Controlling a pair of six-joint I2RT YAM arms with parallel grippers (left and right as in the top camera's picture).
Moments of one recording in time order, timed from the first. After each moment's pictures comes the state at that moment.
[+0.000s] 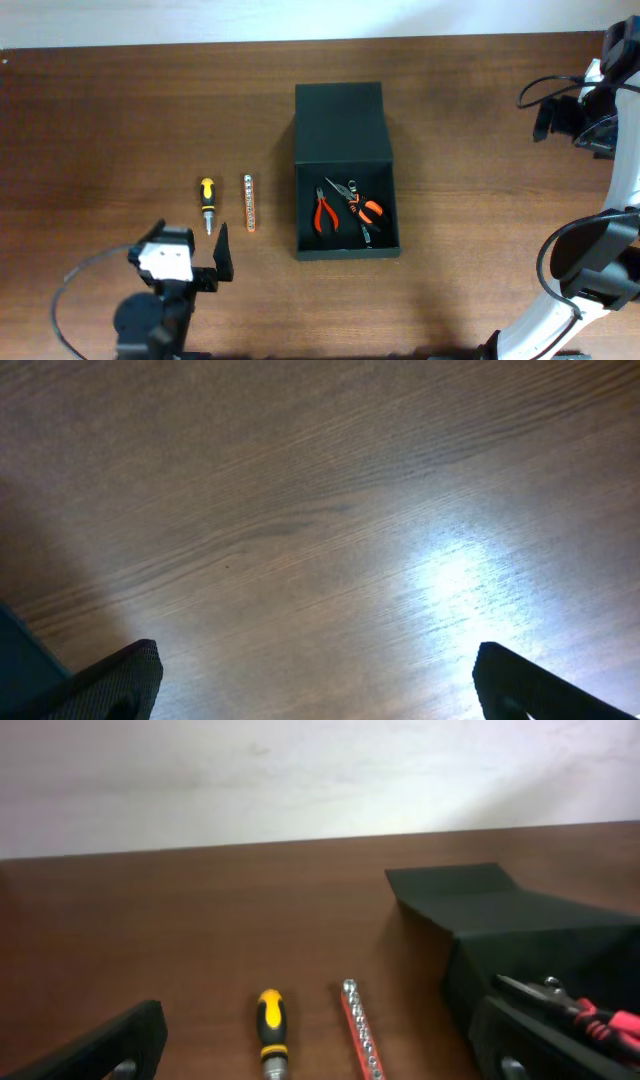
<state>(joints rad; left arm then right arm) -0.04 0.26 0.44 -0.42 0.04 0.02 -0.34 2.00 2.07 -1.53 0.07 0.05</state>
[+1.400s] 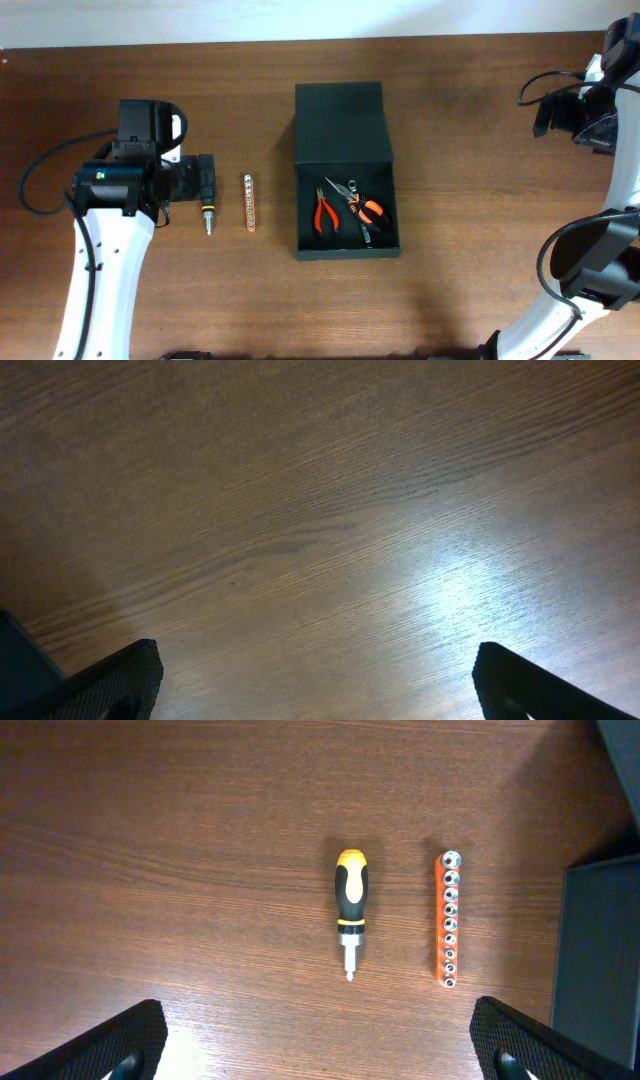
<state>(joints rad) -0.03 1.36 1.36 -1.12 -0.18 -0.07 -0.34 2.00 2.07 -1.49 0.06 0.05</state>
